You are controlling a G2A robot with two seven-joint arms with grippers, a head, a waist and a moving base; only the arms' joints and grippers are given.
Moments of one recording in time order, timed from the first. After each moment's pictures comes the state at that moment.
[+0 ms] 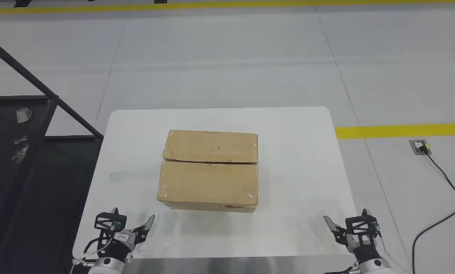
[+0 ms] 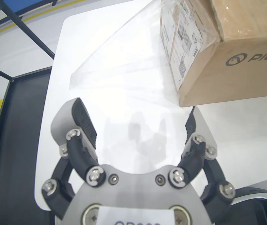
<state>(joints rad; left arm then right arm) 1.73 -1.15 -1.60 -1.80 1.33 0.00 0.00 -1.73 -1.15 1.60 -1.80 -1.33 0.00 0.00</state>
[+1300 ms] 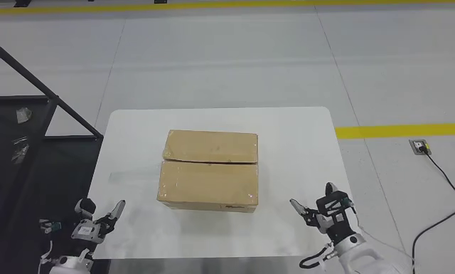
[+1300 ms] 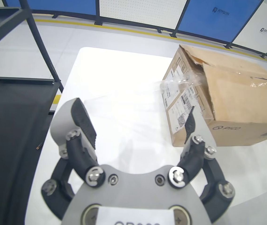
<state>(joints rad) 1.74 -1.14 -1.82 -1.78 0.95 -0.27 0.14 -1.58 -1.16 1.48 -1.99 -1.29 -0.13 0.19</state>
